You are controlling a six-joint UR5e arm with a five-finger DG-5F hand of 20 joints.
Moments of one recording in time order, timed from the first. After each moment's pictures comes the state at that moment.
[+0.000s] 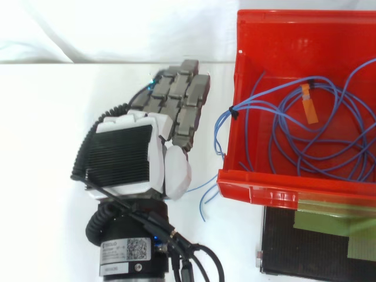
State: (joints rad) arm -0.13 -2.16 -1.28 -2.91 -1.76 -1.72
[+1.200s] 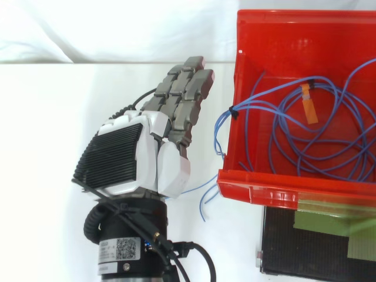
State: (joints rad) arm -0.13 -2.16 -1.28 -2.90 -1.75 -1.96
